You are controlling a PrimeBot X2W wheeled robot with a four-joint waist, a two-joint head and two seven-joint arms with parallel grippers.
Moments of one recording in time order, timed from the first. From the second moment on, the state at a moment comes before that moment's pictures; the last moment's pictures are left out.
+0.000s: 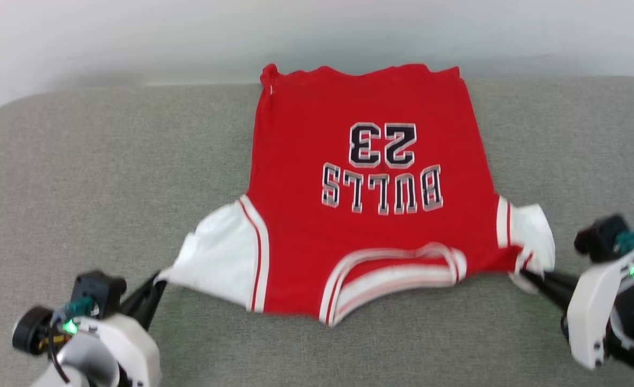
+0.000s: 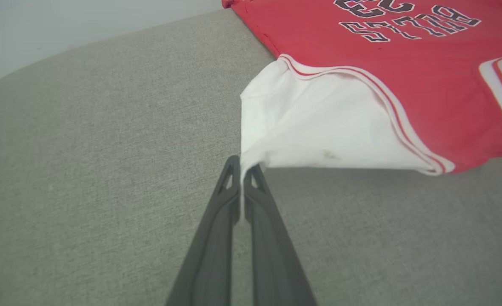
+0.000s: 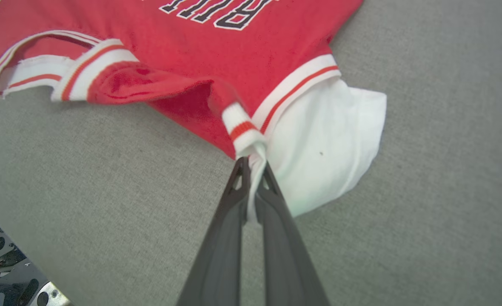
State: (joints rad) left arm -0.17 0.65 -0.47 0.12 -0.60 0.03 0.01; right arm -0.40 -0.77 0.66 0.17 0.84 0.13 0.28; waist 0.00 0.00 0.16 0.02
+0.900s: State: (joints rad) left arm 0.08 0.69 -0.51 0.00 -0.64 0.06 0.00; right arm -0.17 -0.92 0.66 0.00 0.93 0.13 0.40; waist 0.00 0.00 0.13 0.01
